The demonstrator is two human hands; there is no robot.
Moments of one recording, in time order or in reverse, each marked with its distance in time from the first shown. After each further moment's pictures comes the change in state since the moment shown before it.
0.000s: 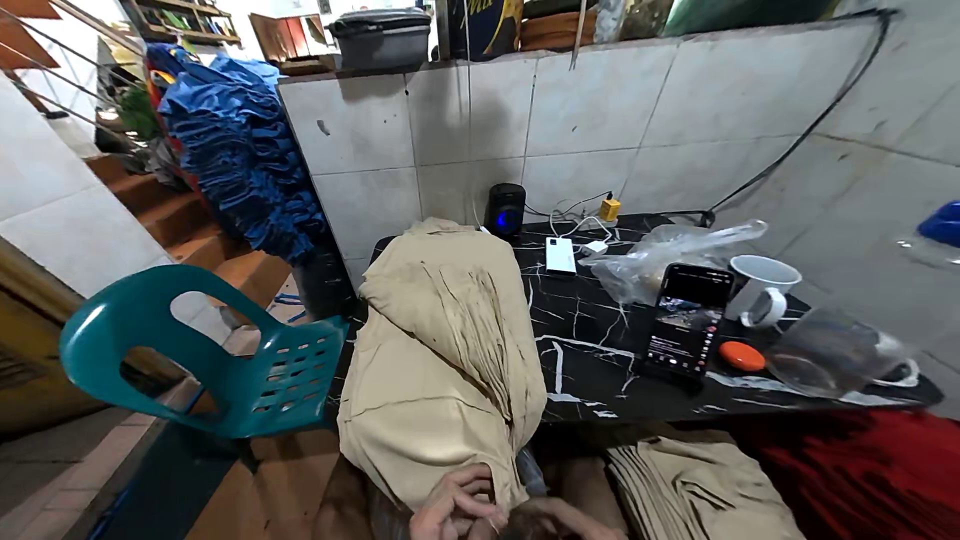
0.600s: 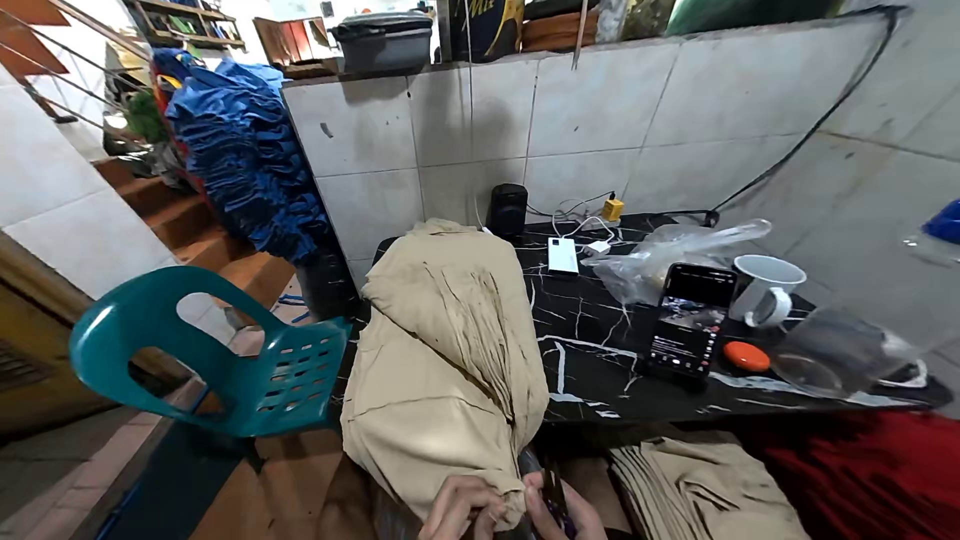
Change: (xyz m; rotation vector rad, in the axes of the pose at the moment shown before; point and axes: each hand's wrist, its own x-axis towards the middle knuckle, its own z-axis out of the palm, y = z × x) left_hand -0.004 0.003 0.011 0.407 0.072 0.145; right_hand 0.022 -0.012 0.038 0.491 0.331 0.082
